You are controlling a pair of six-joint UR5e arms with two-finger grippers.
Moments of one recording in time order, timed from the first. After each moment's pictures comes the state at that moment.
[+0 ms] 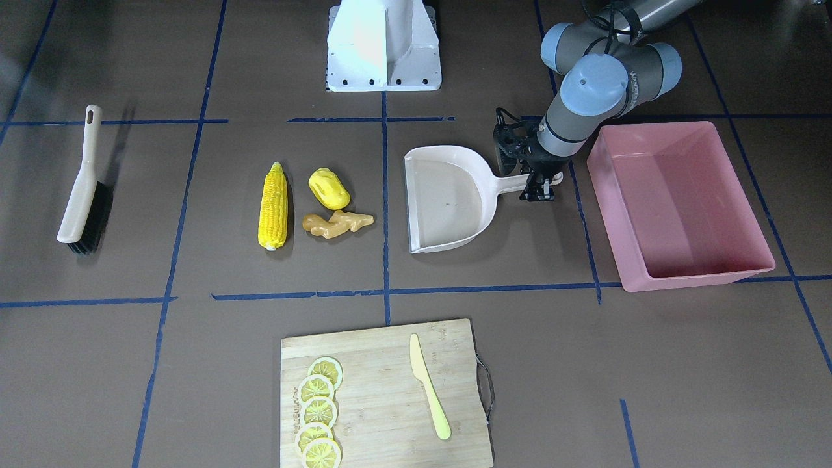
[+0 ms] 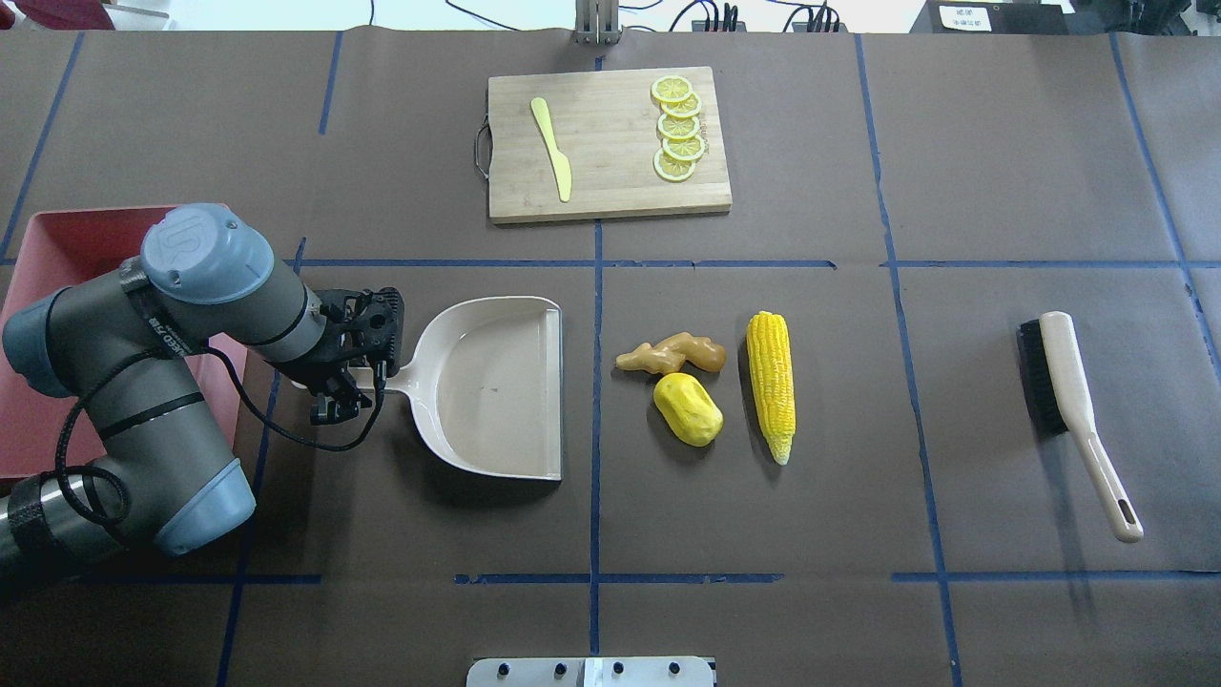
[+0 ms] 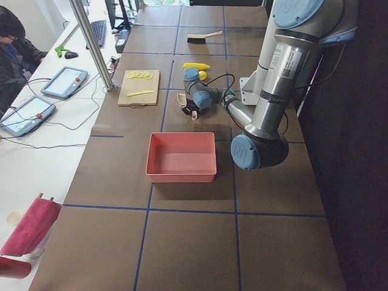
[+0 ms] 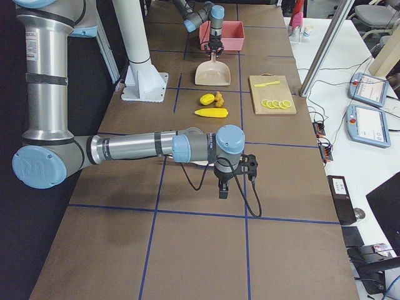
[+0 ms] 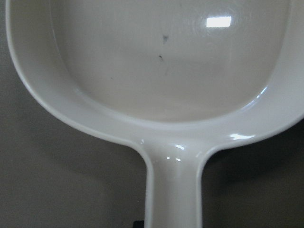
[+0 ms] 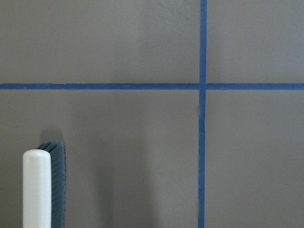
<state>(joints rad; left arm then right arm) -0.64 -1.91 -1.77 -1.77 -2.06 0.39 1.49 -1.61 1.77 -1.62 2.39 0.13</state>
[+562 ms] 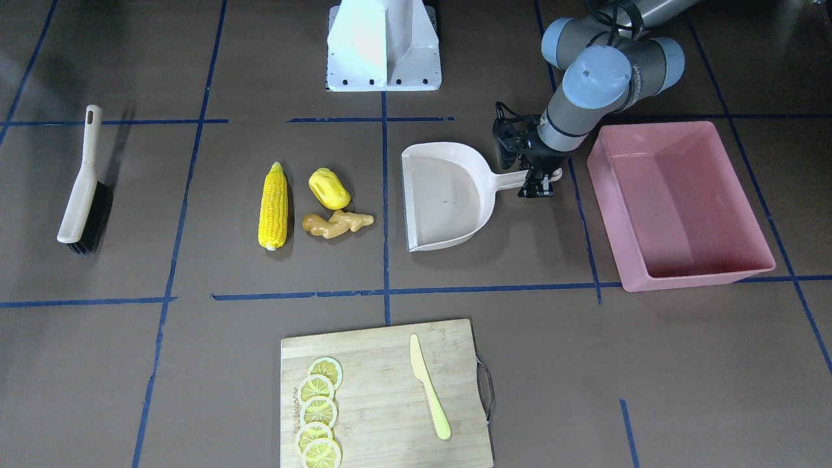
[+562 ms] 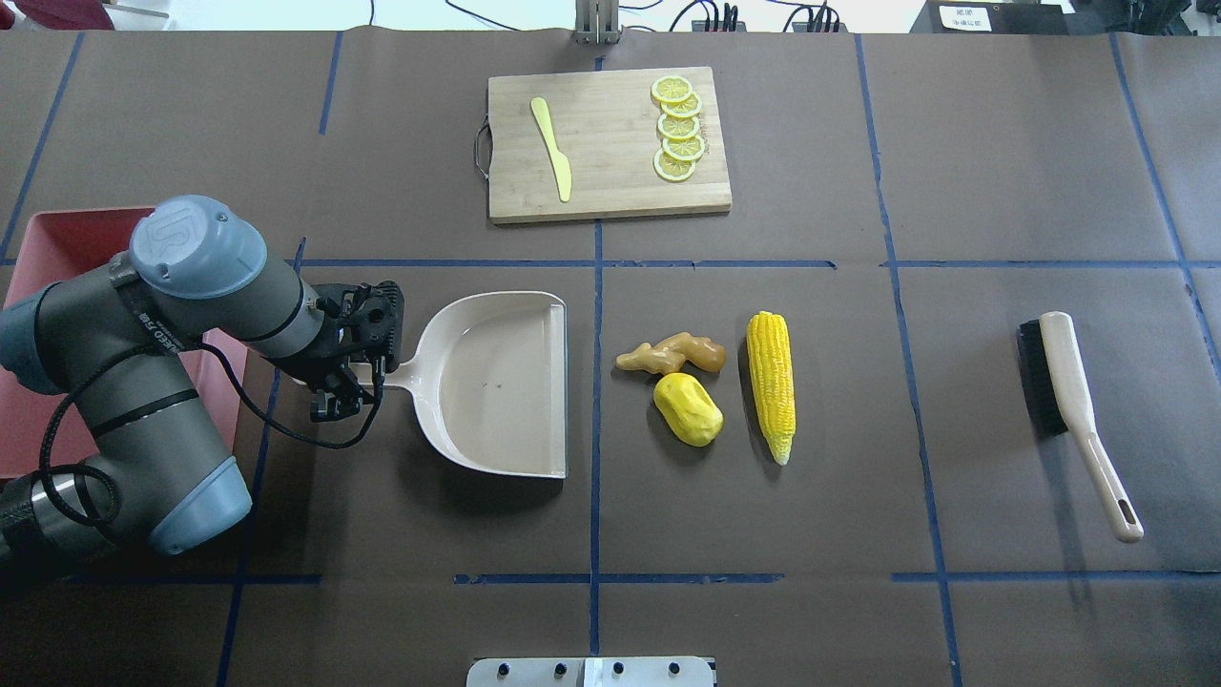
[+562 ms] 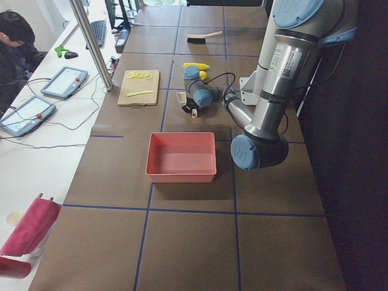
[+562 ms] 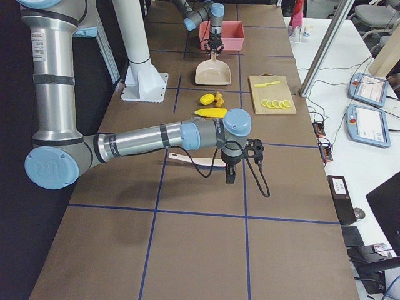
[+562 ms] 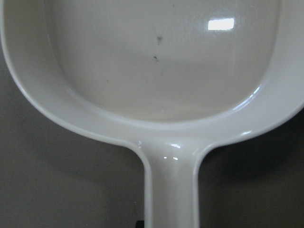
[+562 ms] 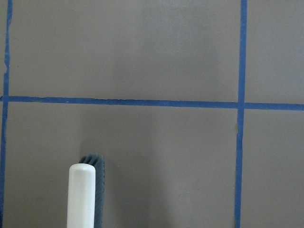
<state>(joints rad) -0.64 -1.91 -1.79 -1.77 -2.07 0.39 1.43 -1.58 1.82 -1.62 2.39 0.20</state>
